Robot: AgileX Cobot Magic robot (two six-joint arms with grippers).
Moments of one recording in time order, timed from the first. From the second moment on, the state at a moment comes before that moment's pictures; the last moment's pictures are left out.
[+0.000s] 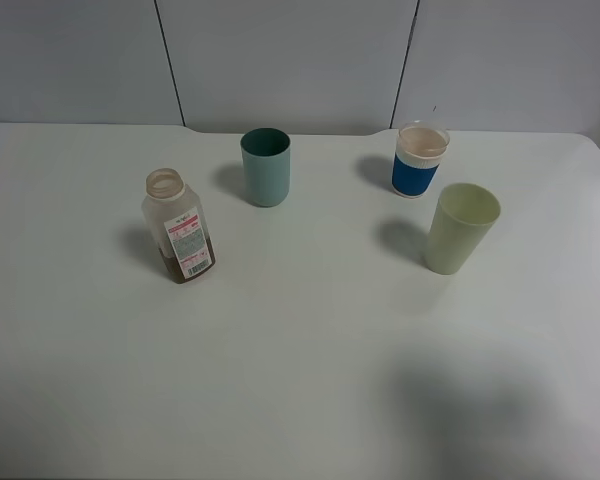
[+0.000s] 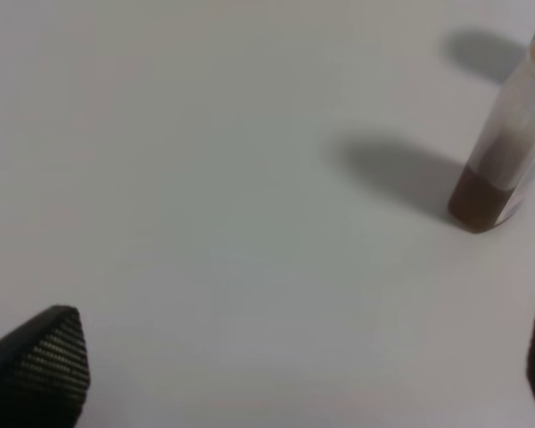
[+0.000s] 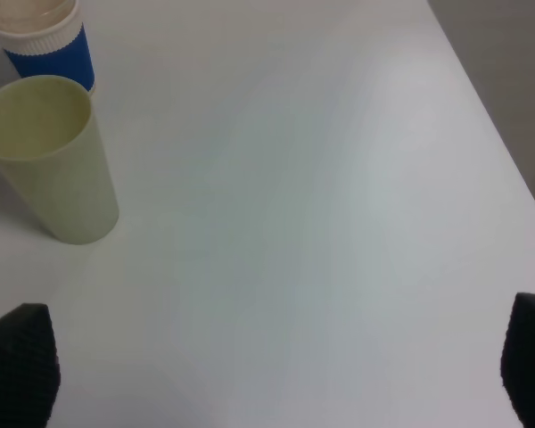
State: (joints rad) left arm 0.05 0.00 -0.51 -0.06 1.05 0.04; right arm -0.10 0.00 -0.51 -0.04 1.07 0.00
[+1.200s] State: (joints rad) left arm 0.05 0.04 -0.51 -0.07 1.05 0.04; right arm -0.10 0.00 -0.51 -0.04 1.07 0.00
